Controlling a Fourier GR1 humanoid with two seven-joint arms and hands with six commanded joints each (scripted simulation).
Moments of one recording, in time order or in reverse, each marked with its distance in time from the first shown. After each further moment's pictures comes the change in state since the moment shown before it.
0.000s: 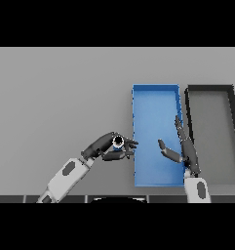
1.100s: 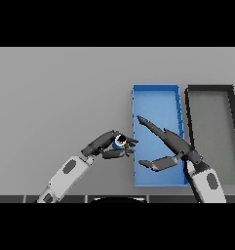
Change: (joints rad) left arm -0.022 -0.007 0.017 0.049 -0.041 -0.019 -0.001; right arm -0.286 -0.226 0.148 -0.358 -0.420 0.335 0.385
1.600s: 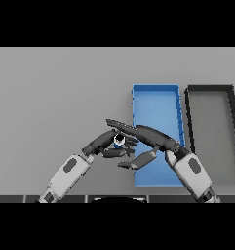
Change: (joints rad) left arm -0.009 -0.017 0.015 0.003 0.027 -0.030 -0.013; right arm -0.270 0.073 0.138 0.115 -0.020 0.080 0.128
